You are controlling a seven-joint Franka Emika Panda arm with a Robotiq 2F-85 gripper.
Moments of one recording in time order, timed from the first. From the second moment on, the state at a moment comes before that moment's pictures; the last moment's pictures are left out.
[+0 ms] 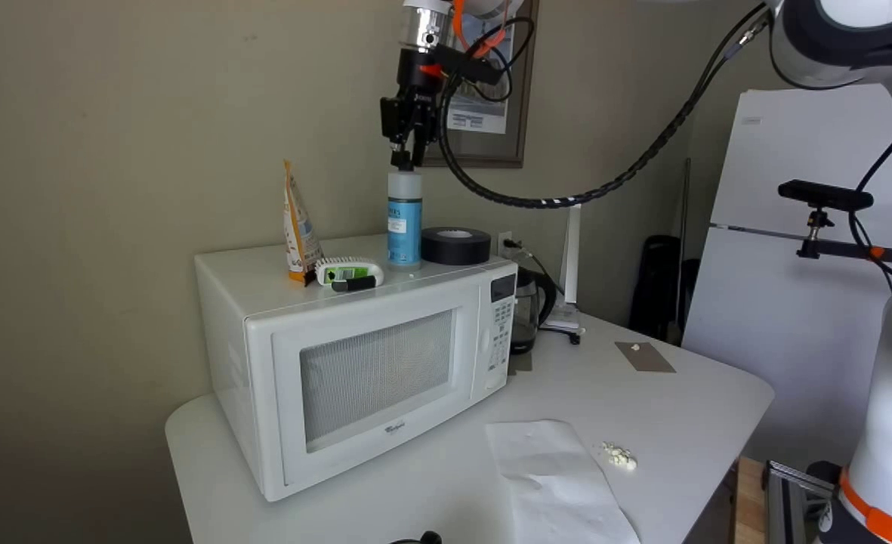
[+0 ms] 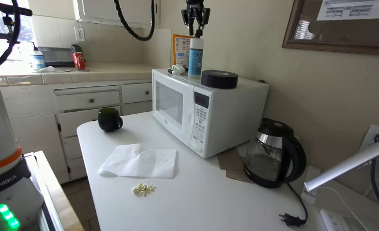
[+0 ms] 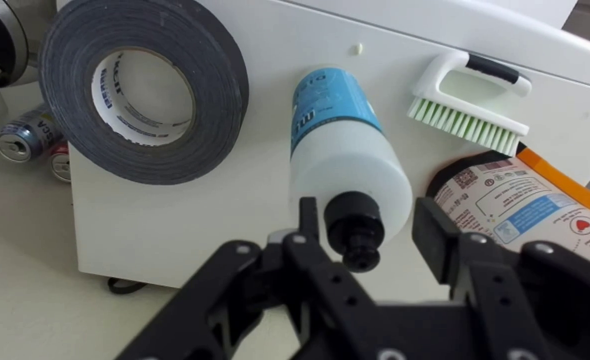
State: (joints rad) arm 0.04 0.24 0.02 -1.28 -0.04 1.75 0.02
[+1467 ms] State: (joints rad) arm -0.03 -0.29 -0.01 -1.78 -0.01 1.74 0.23
